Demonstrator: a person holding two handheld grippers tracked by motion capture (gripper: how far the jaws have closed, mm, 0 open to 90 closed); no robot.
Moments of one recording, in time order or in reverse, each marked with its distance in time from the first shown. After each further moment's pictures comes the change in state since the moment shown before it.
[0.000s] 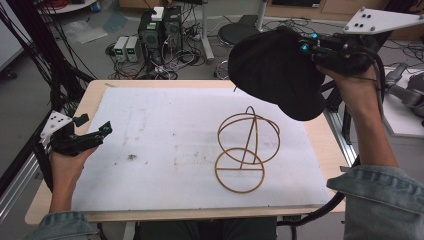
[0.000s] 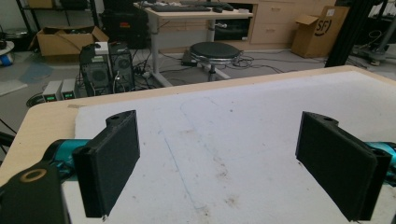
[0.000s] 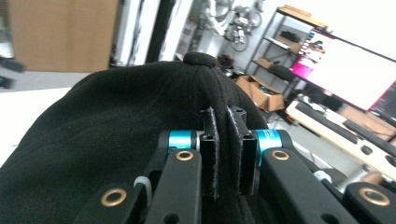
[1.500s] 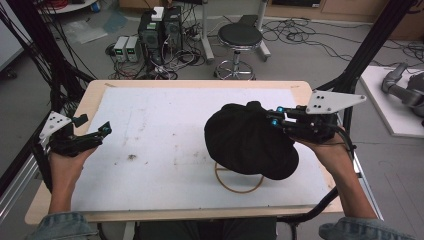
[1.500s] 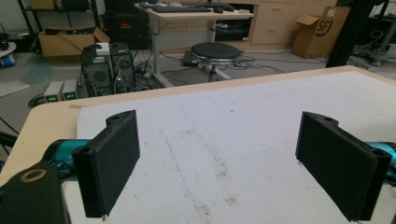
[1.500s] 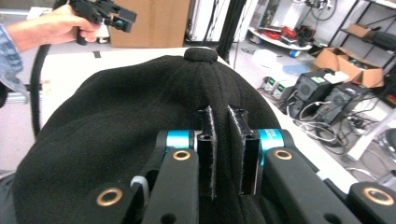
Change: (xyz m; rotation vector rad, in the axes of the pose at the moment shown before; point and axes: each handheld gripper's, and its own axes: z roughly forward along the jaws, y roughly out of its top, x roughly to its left) left arm -0.001 0.000 -0.002 -0.002 0.003 0.003; right arm 0.093 -0.088 0.003 0.086 0.289 0.085
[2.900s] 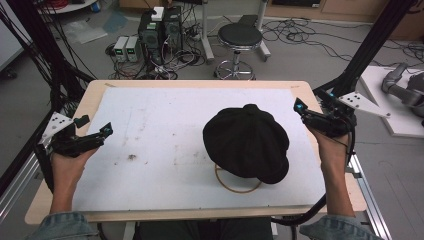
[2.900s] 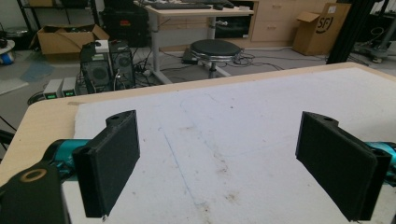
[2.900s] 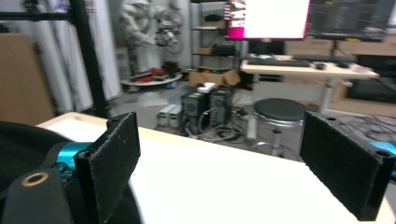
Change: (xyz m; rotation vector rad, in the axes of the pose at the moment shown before) left arm -0.001 -0.005 0.003 0.006 0.001 0.005; right arm -0.046 -0.069 -0.019 -0.221 -0.589 0.370
